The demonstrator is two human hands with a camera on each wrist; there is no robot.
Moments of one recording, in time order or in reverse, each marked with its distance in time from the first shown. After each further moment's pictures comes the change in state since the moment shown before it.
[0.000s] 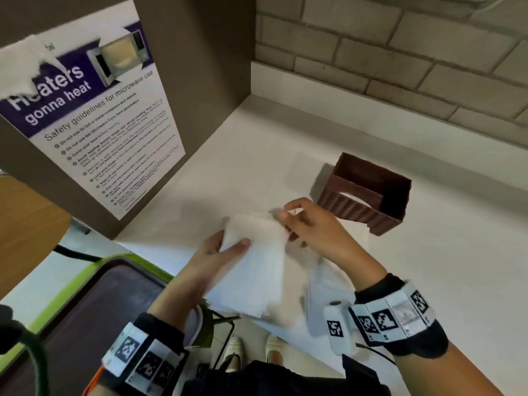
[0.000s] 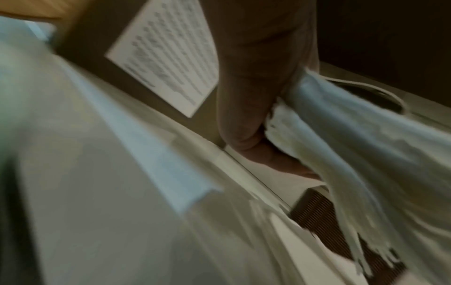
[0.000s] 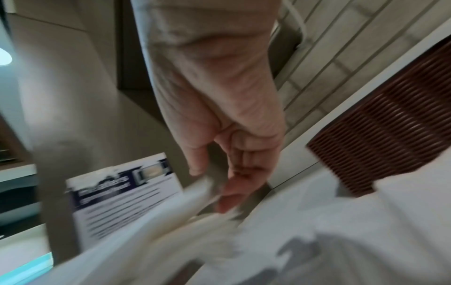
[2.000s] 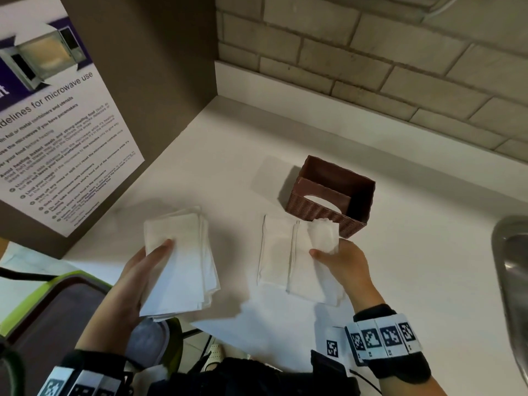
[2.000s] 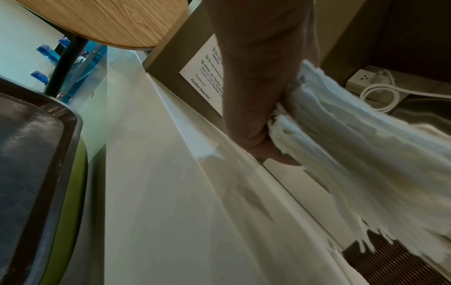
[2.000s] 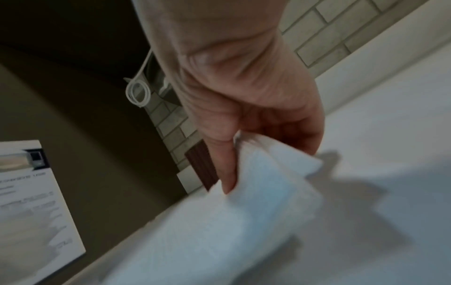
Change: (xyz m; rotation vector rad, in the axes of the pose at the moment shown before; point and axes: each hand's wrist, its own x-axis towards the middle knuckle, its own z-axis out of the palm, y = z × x) left_hand 0.008 -0.015 -0.025 -0.314 0.122 -0.054; right_hand -0.015 0.109 -0.050 -0.211 0.311 0.515
